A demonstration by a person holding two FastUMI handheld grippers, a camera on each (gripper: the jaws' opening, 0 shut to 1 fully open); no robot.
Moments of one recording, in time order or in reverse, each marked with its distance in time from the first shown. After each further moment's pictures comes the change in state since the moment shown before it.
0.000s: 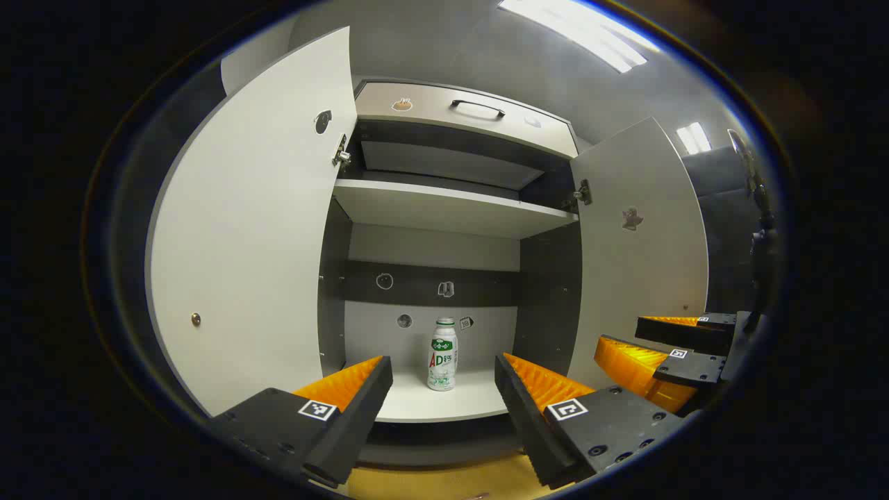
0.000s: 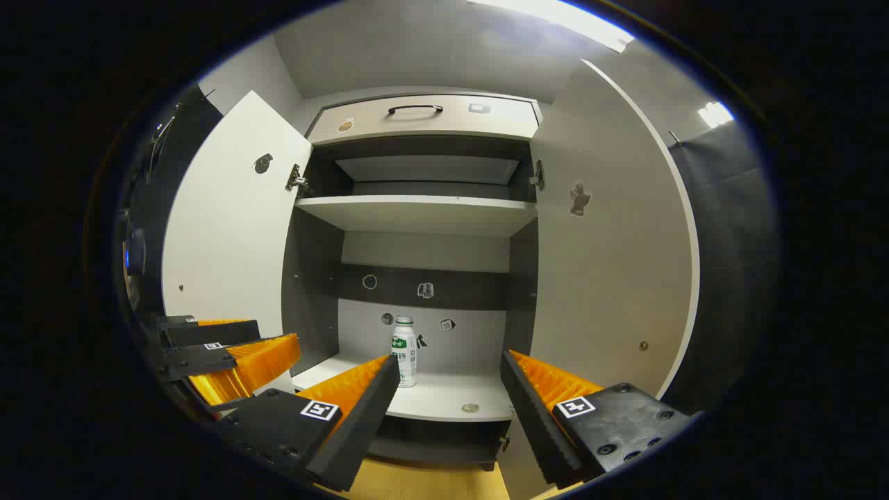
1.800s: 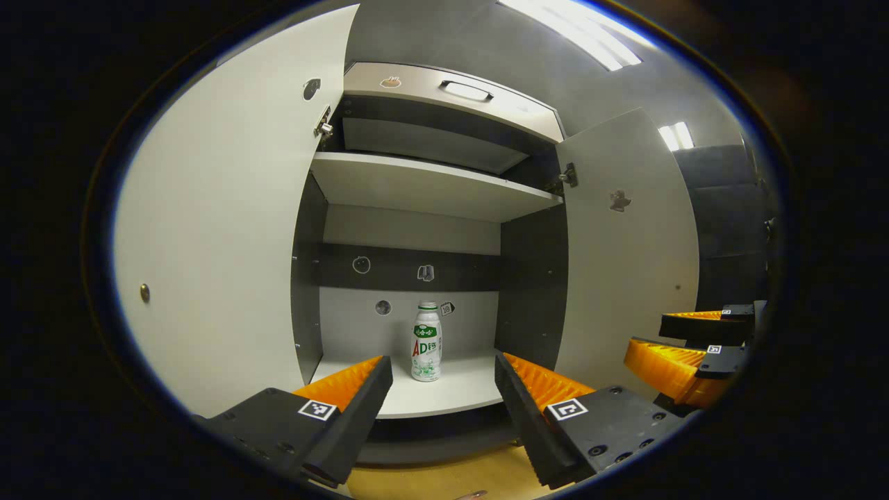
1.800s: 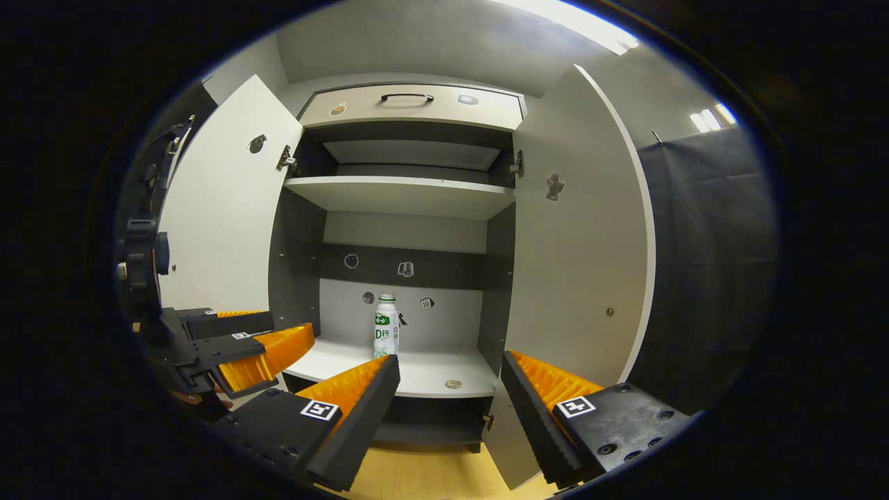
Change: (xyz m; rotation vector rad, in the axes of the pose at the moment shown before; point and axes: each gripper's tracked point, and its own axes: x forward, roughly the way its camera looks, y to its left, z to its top) left arm 0.038 0.005 -0.028 0.003 0.040 -0.121; right arm -0.030 -0.003 -0.022 -0.048 0.069 -0.117
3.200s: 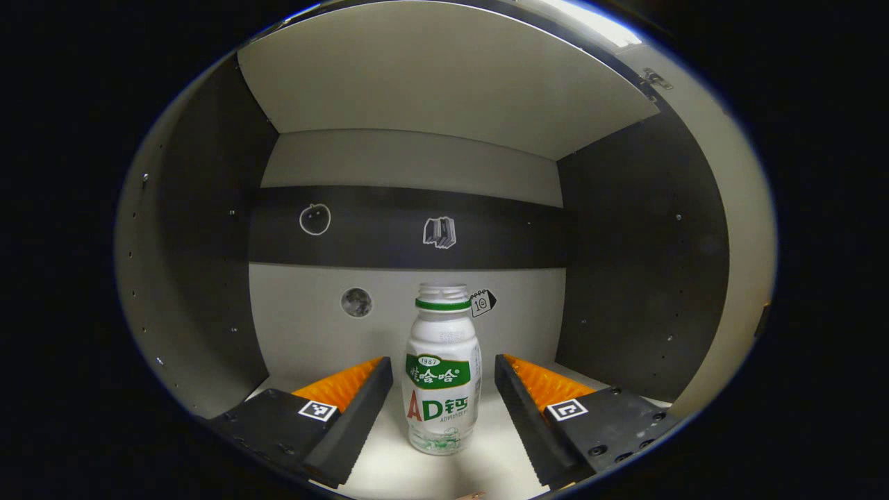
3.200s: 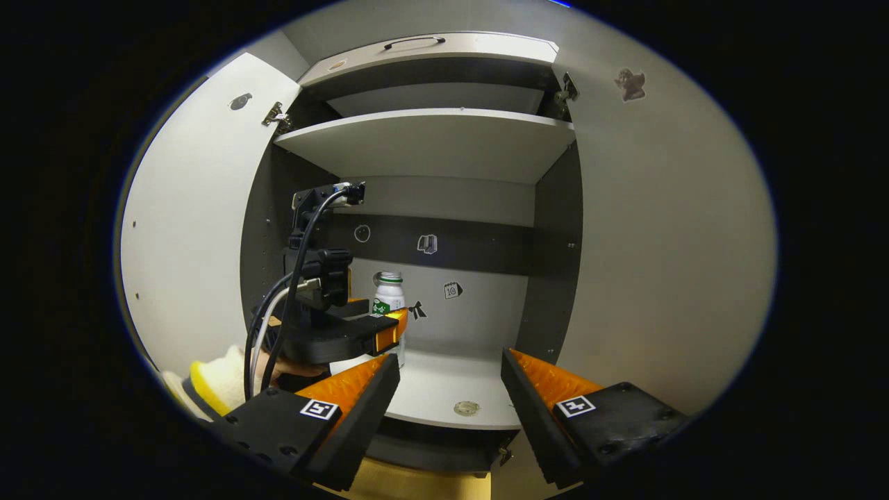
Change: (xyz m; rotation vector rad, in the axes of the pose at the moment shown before) left arm 0.278 0.038 -0.086 0.033 0.047 0.085; right arm 0.148 0.000 -0.062 0.006 0.054 0.206
